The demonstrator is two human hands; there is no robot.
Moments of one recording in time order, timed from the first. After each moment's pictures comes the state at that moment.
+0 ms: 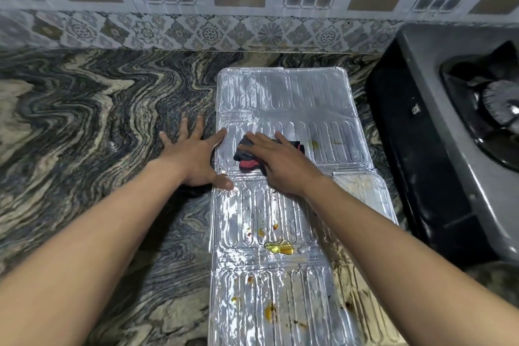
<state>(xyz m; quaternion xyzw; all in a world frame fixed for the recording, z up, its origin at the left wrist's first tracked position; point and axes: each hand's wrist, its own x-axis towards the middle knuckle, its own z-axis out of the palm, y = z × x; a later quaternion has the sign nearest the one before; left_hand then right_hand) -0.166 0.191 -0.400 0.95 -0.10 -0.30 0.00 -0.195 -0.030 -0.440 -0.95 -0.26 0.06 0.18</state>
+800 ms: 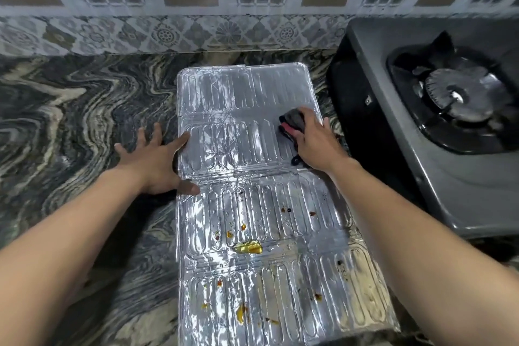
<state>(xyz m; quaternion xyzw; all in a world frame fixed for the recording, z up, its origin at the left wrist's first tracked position) -0.165 0.185 -0.400 0.95 -0.06 -0.31 0.01 -0.196 -0.145 -0.420 -0.97 0.02 0.06 0.22</state>
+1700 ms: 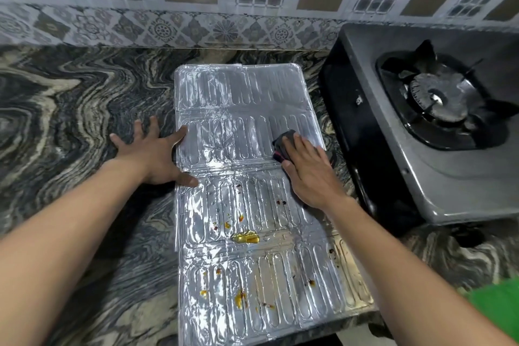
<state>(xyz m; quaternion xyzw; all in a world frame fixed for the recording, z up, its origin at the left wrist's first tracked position) -0.164 0.186 -0.399 0.95 -0.08 -0.30 0.00 -0.271 -0.129 -0.426 -0.99 -0.01 0.11 0.12</state>
